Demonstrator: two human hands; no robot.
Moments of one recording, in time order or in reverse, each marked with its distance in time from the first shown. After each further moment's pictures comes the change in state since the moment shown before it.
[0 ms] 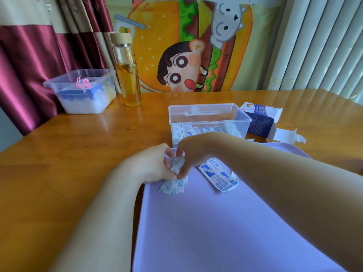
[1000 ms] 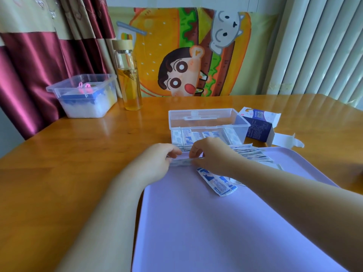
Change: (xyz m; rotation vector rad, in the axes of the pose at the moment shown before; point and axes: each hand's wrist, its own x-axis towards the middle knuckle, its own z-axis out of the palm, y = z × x) left_hand 0.013 -0.001 0.007 -0.094 0.216 0.168; right_hand -0.015 0.034 0.032 0.352 0.491 -0.003
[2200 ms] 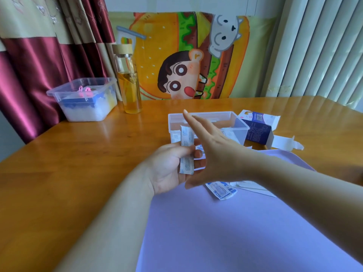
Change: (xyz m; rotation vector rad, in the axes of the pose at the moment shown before) left_hand -0.007 0.040 0.004 -1.348 -0.326 -0.129; right_hand -0.030 -0.014 -0.030 -0.070 0.020 -0.282
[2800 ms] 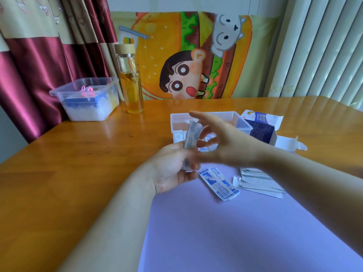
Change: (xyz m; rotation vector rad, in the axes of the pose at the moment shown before) left_hand -0.001 0.000 -0.002 0.148 0.085 0.015; right_hand 0.008 0.000 -0.016 0.333 0.070 0.088
